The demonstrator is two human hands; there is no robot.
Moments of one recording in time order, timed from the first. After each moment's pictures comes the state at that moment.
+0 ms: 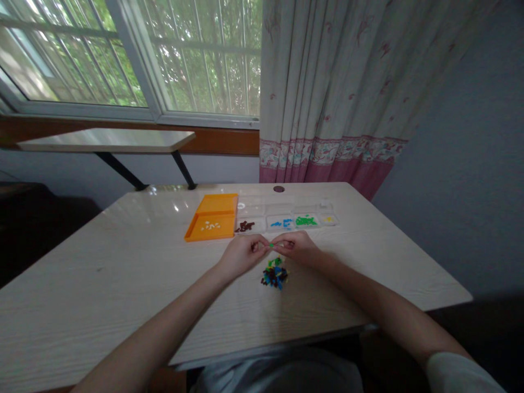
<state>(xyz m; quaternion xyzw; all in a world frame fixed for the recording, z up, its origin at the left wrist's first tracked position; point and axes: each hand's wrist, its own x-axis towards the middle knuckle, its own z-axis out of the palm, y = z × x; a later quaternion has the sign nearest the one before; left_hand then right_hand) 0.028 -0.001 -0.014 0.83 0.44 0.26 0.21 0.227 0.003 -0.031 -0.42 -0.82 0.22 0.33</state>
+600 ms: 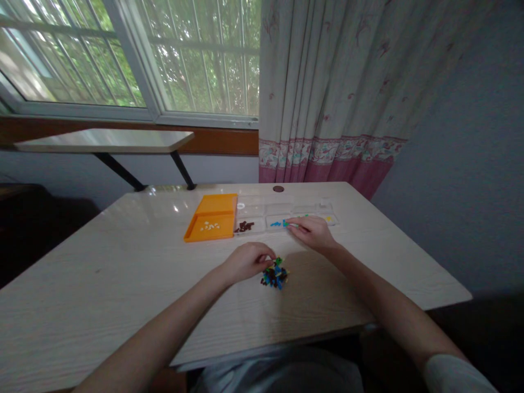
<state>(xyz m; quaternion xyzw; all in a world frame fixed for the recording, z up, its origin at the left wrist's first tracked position) 0.033 -0.003 -0.013 0.91 0.32 0.15 0.21 0.253 0.007 0.004 -0.38 -0.82 -0.09 0.42</state>
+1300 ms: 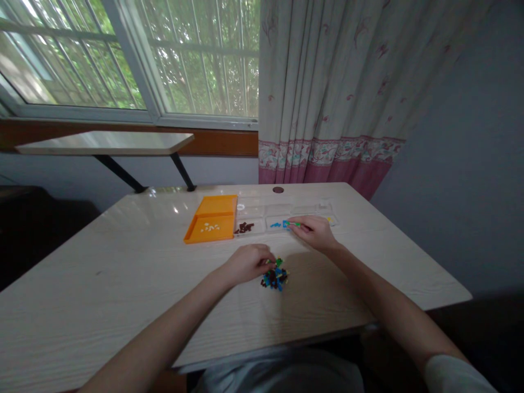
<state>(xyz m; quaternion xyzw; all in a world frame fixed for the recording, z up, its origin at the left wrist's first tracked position) 0.032 -0.004 -0.014 0.93 0.29 0.13 0.16 0.257 0.006 0.009 -0.41 -0.81 -0.06 0.42</state>
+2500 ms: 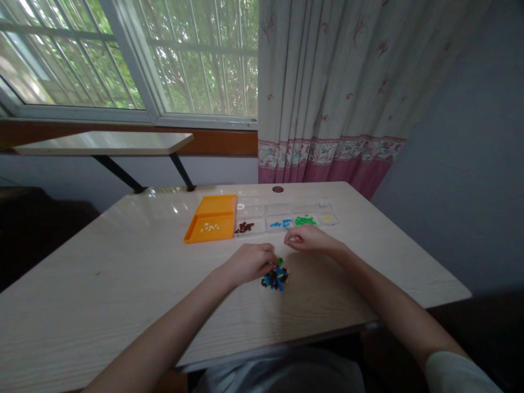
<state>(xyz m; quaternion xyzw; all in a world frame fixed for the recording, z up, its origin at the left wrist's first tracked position) 0.035 -0.008 -0.004 0.96 0.27 0.07 0.08 0.258 0.013 0.003 -0.43 -0.88 0.14 0.15</state>
